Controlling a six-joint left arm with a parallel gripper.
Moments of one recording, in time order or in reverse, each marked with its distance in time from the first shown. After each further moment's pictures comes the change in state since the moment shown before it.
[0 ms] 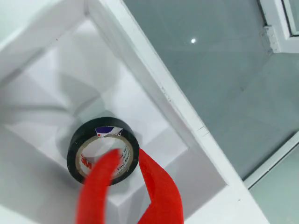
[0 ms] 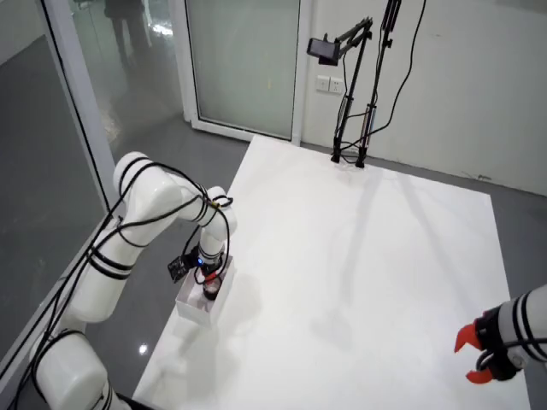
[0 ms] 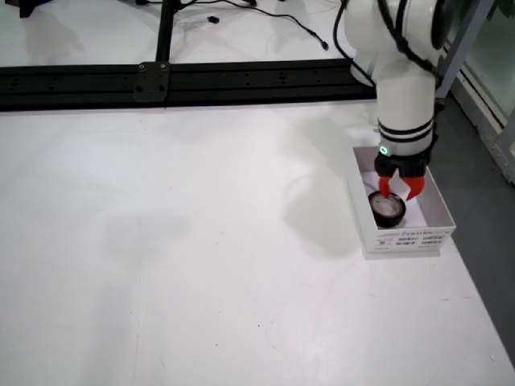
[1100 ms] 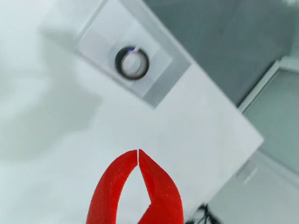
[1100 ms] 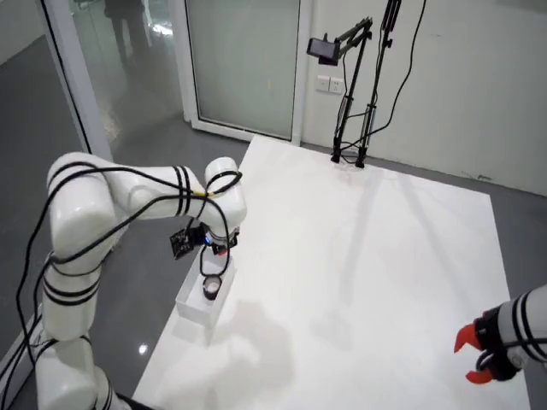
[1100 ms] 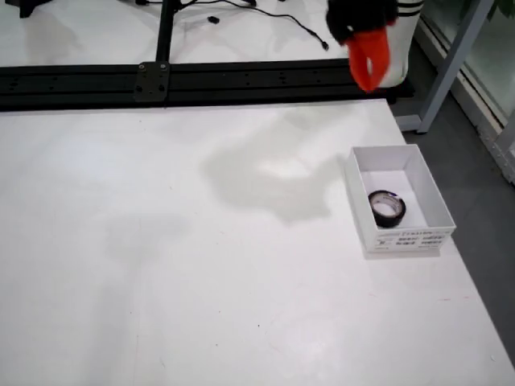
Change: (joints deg) arm -19.1 -25.0 0.0 1.4 19.2 0.2
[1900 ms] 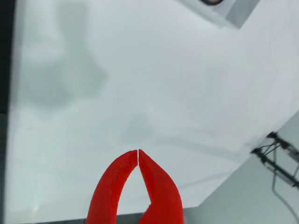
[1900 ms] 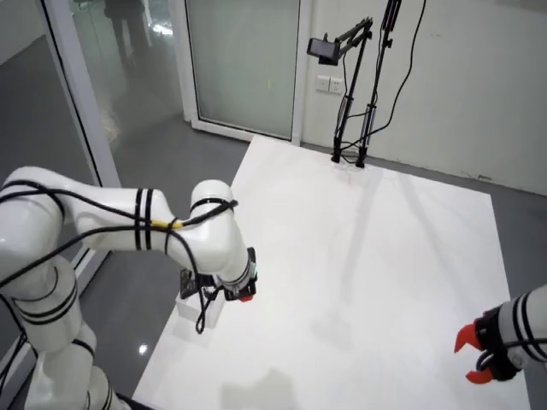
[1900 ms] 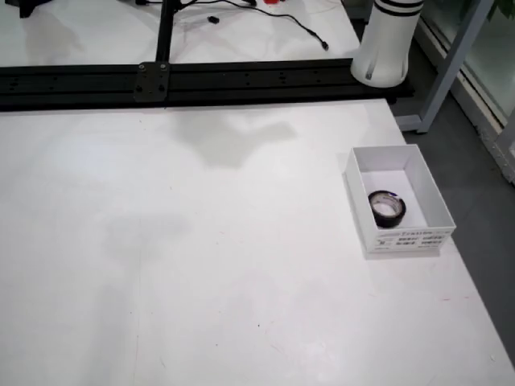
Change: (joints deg) arm -22.1 -11.7 -0.1 -8.2 2.8 0.1
